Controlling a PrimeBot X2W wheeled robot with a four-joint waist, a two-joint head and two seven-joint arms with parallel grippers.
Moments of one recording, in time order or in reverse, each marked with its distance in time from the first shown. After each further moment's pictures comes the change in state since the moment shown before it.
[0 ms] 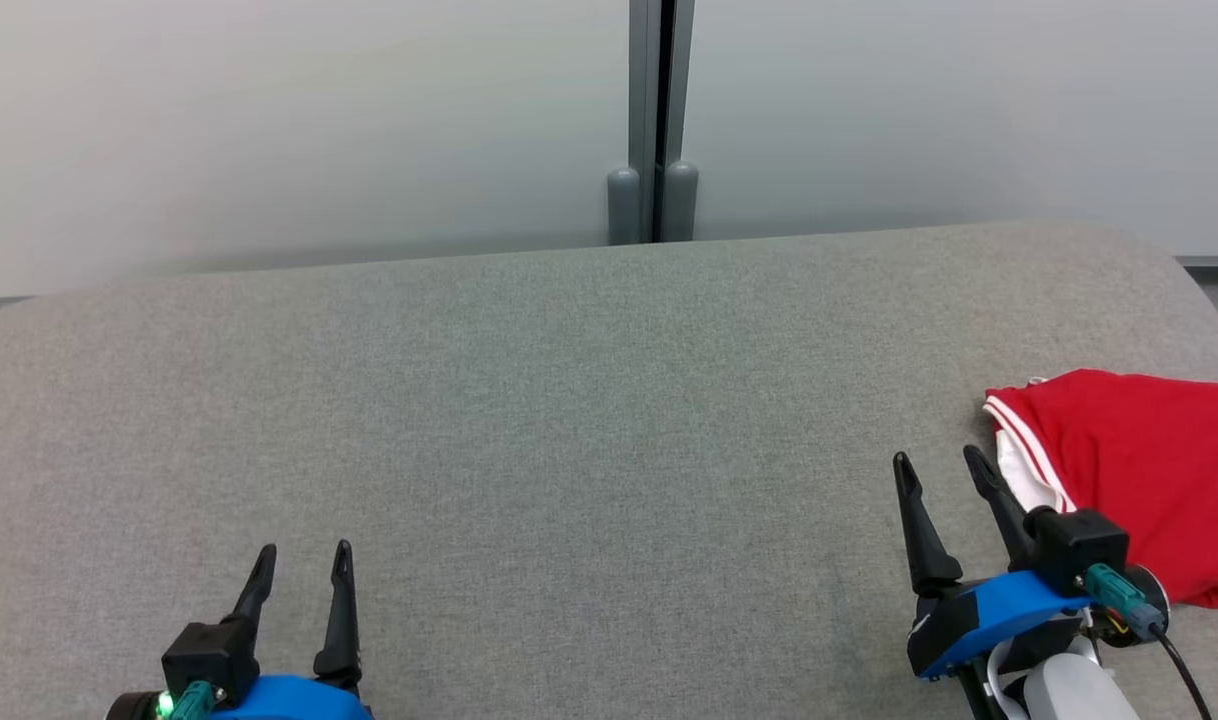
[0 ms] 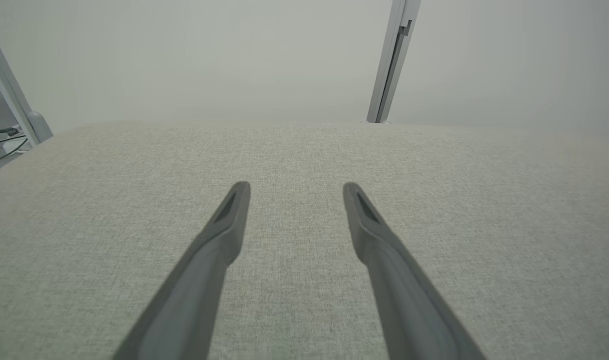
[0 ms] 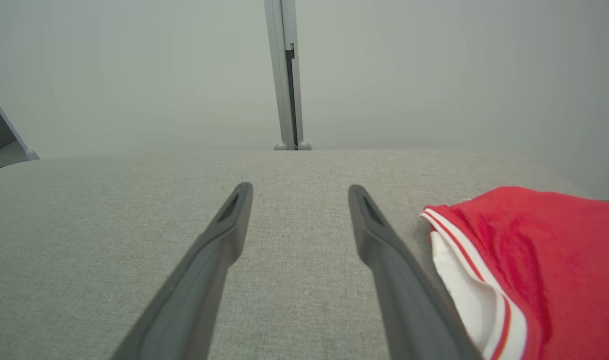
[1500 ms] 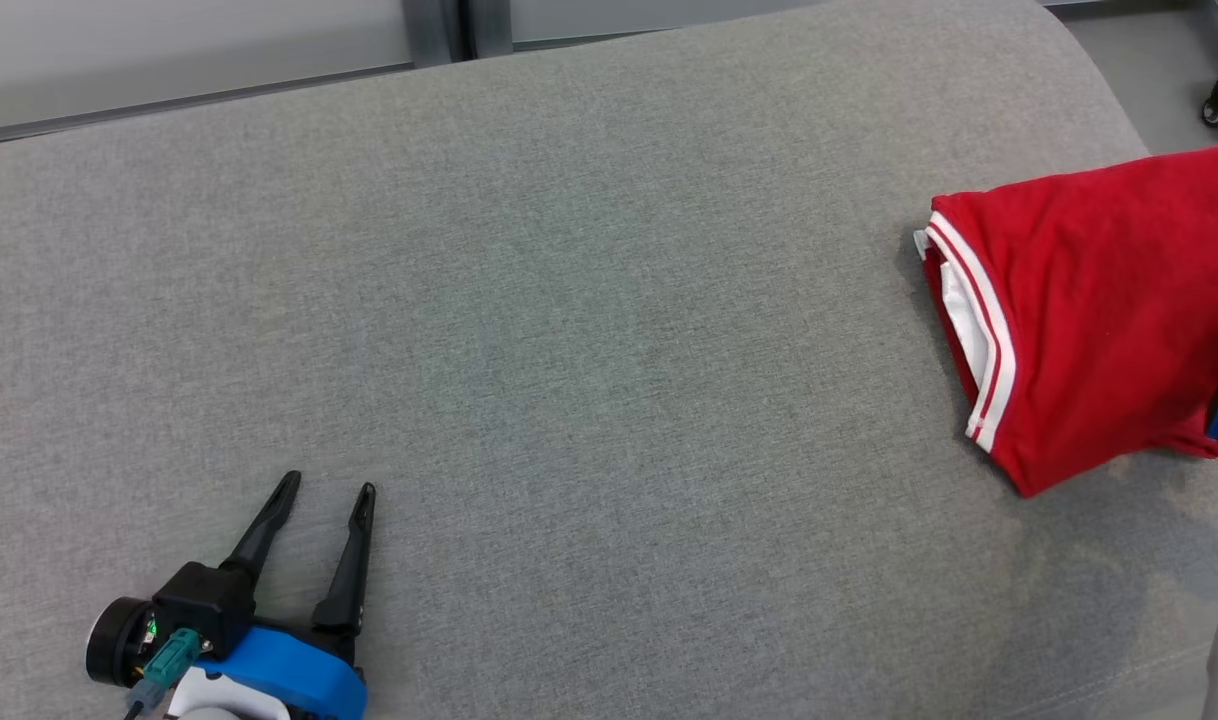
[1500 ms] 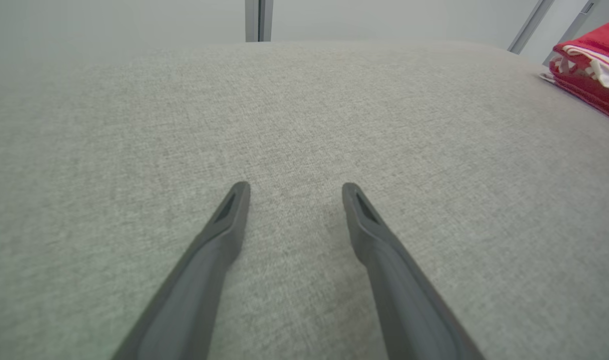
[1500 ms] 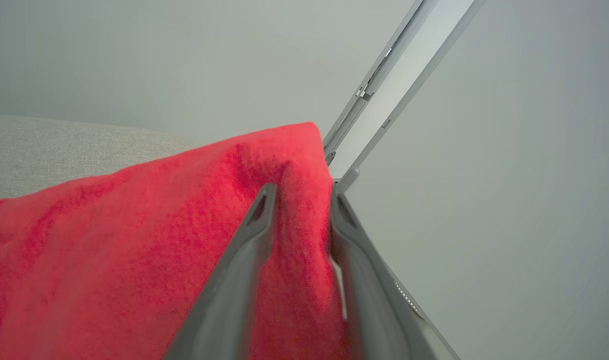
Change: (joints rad) left arm -0.061 0.203 -0.258 -0.103 -0.176 0.000 0.000; right arm -0.376 0.000 -0.641 -0.073 -0.670 0.000 0.127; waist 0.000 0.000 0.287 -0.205
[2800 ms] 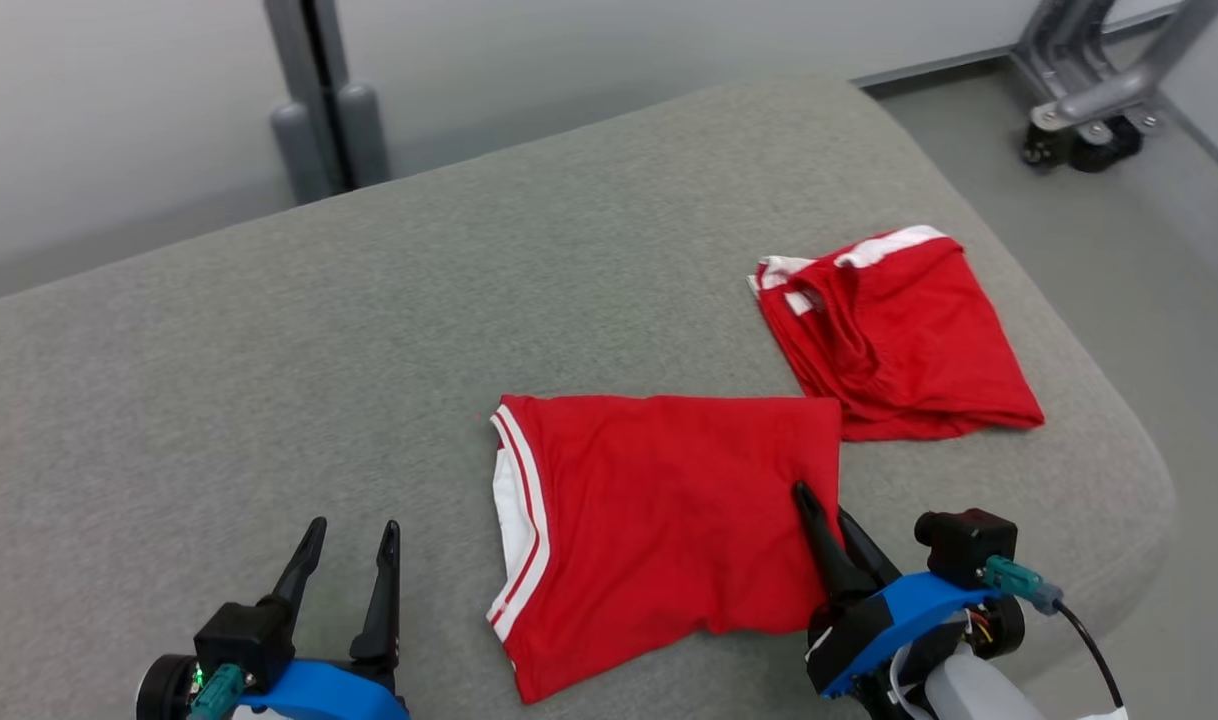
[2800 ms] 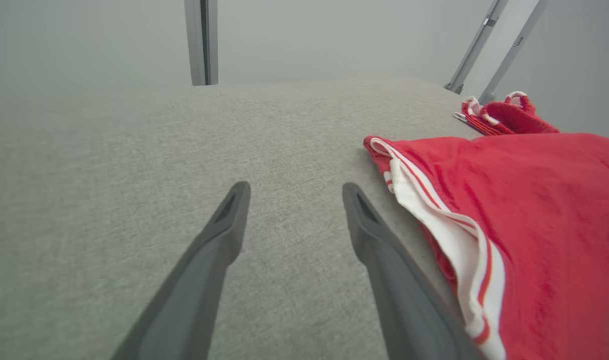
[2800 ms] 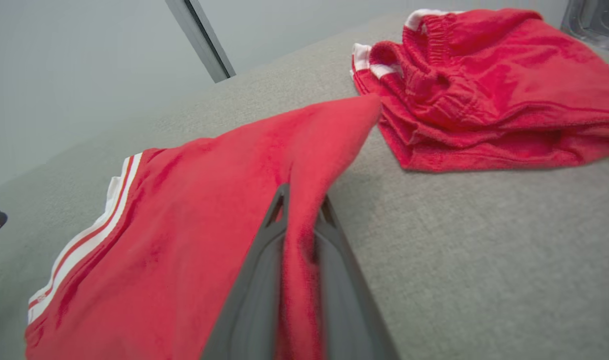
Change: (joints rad) left arm 0.056 -0.152 0.108 0.047 0.072 0.000 0.000; right arm 0.281 0.000 0.945 0.254 1.046 0.000 -0.128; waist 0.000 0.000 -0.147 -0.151
